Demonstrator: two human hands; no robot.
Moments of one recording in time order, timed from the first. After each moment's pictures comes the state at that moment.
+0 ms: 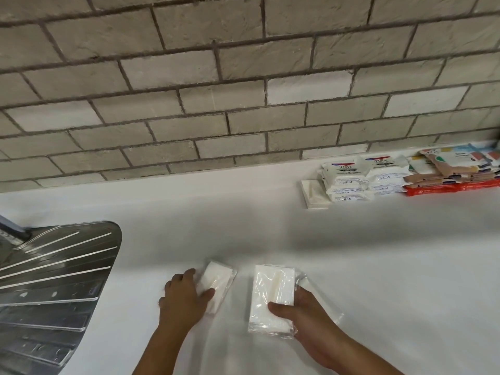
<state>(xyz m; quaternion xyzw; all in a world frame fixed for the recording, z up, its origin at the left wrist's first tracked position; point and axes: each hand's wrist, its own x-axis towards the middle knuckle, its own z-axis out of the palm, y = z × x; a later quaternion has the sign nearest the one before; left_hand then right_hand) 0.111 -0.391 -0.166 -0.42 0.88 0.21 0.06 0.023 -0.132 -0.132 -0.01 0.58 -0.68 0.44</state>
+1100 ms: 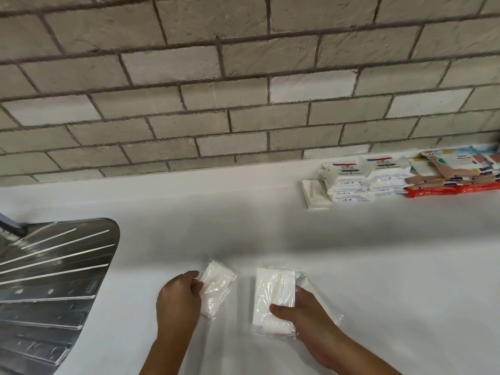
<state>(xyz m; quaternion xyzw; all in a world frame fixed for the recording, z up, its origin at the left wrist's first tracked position) 0.117 -0.378 -0.157 -0.41 0.88 0.22 -0.13 0.020 -0.132 -0.140 -0.01 0.63 -0.64 0.43</state>
